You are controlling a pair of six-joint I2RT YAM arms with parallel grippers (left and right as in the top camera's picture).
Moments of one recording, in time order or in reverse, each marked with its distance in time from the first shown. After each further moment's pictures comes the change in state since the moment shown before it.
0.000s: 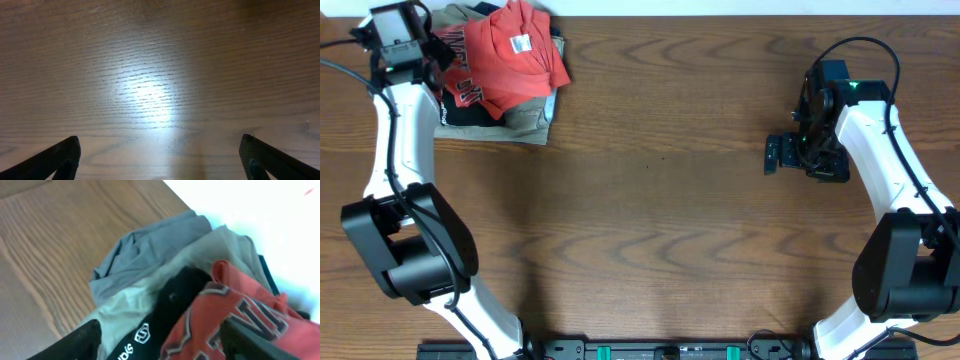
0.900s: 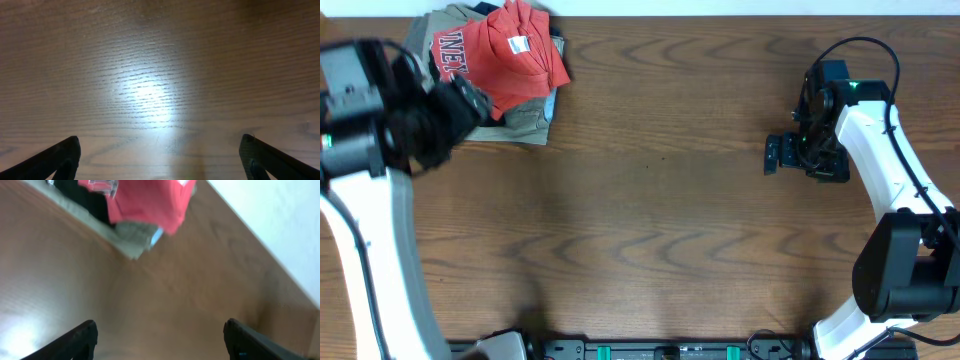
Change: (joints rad) left arm -0.016 -0.582 -0.071 -0.755 0.615 0.117; right arm 0.000 0.000 0.000 0.000 0.000 0.000
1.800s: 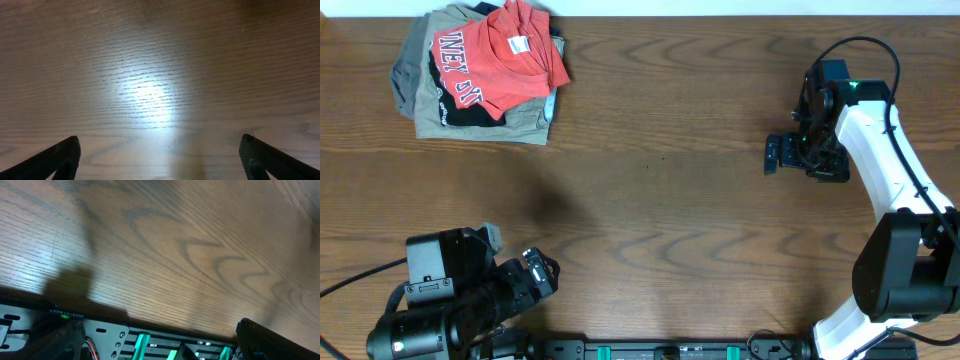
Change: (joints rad) left arm -0.101 -0.686 -0.637 -0.301 0.021 0.071; right arm 0.000 0.000 0.001 0.000 0.000 0.000
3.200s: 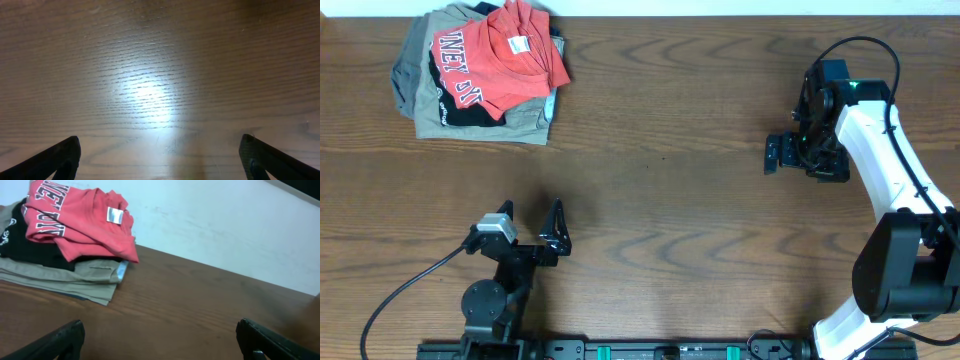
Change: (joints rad) left arm -0.245 -0.679 -0.907 1.400 -0.293 0.005; right arm 0.000 0.000 0.001 0.000 0.000 0.000
